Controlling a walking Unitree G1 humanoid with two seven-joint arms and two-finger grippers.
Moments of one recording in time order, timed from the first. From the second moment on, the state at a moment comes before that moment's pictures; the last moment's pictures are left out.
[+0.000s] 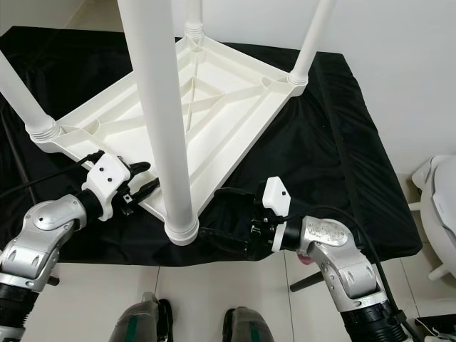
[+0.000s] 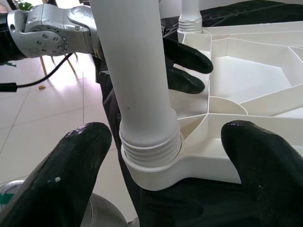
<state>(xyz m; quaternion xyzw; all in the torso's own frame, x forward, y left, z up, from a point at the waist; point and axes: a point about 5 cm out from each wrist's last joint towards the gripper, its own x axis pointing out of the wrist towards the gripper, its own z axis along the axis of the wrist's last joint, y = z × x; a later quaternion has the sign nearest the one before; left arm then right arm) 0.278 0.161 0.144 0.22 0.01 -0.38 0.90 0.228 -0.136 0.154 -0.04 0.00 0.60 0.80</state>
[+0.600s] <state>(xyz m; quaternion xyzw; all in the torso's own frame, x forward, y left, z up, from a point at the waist) 0.309 0.157 0.153 0.24 0.02 -0.43 0.87 0.225 -0.144 0.145 -0.02 0.01 0.55 0.84</state>
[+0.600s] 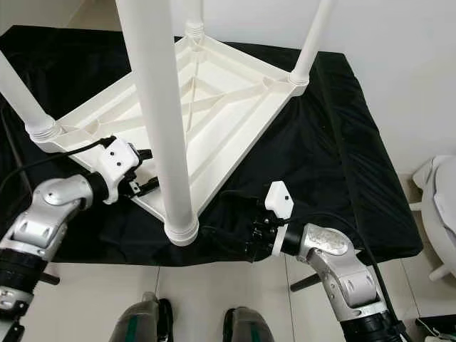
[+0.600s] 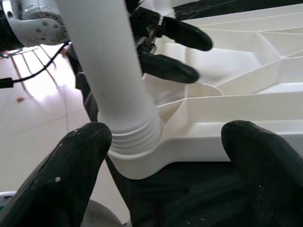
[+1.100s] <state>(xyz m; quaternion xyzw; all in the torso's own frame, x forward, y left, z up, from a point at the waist) 0.308 0.181 0.172 0.21 0.04 -0.51 0.83 0.226 -0.144 0.145 -0.02 0.01 0.54 0.84</state>
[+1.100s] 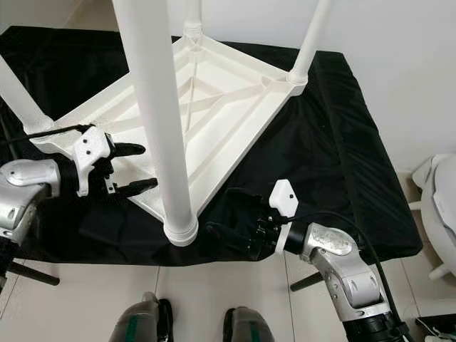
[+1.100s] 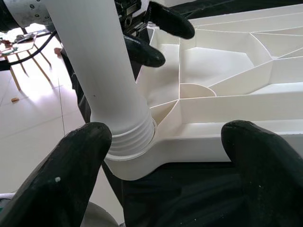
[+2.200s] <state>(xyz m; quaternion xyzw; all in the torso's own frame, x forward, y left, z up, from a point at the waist) 0.339 0.154 0.145 0.37 0.09 -0.57 0.73 0.213 -0.143 0.146 -0.02 0.01 0.53 0.85</state>
